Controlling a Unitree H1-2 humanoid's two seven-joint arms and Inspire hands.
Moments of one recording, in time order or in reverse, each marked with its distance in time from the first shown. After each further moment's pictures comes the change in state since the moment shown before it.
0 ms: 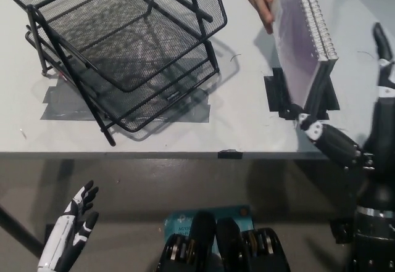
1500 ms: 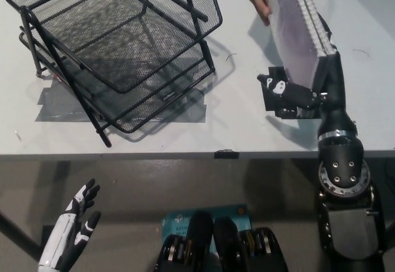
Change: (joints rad) left_arm -0.009 0.000 0.001 0.004 0.002 -0.012 -0.008; right_arm -0.325 -0.005 -0.128 0.614 0.208 0.024 -0.048
